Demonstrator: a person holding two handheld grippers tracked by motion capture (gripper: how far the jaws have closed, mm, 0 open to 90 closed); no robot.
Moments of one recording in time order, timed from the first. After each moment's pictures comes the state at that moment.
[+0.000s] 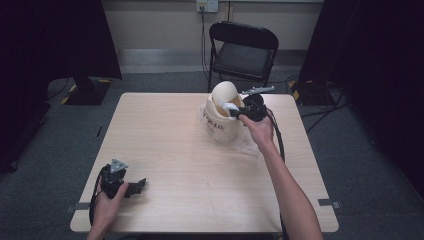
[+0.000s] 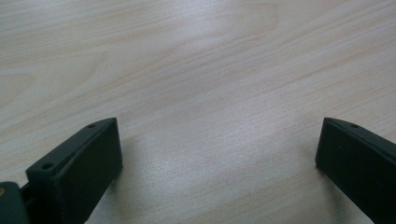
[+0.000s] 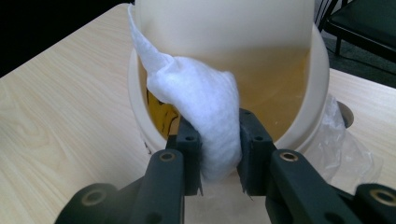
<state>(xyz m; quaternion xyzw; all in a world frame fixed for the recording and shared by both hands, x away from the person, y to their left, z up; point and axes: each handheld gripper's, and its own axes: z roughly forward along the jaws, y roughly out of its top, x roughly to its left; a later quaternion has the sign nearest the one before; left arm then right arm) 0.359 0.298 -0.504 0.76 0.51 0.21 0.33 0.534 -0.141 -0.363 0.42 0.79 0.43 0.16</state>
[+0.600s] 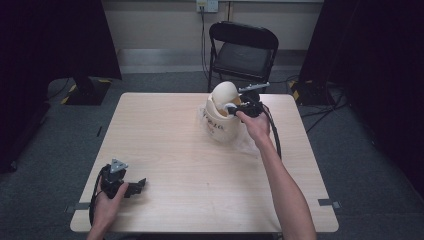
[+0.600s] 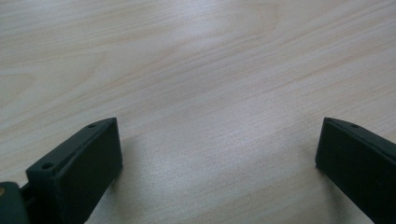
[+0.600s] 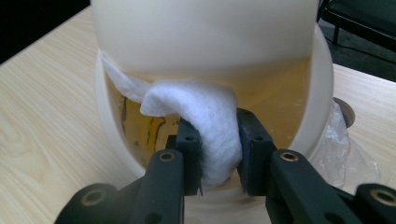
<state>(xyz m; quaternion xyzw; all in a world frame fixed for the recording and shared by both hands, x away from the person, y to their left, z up) 0.359 0.298 -0.504 0.76 0.51 0.21 0.33 0.556 -0.134 -0.370 0.43 0.79 0.40 0.15</state>
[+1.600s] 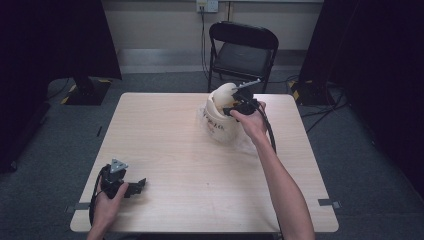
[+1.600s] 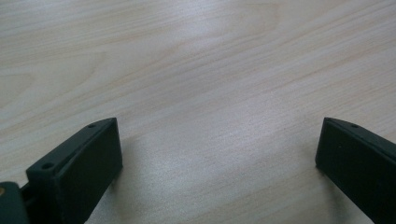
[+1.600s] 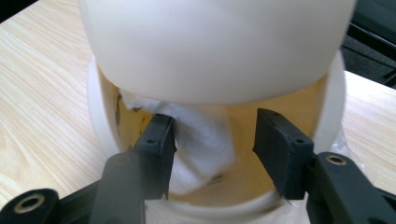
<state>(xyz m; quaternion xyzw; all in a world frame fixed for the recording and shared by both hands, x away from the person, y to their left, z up) 0.359 0.298 -0.504 0.76 0.51 0.21 0.33 0.560 -0.118 -0.364 0.43 0.81 0.36 0.17</state>
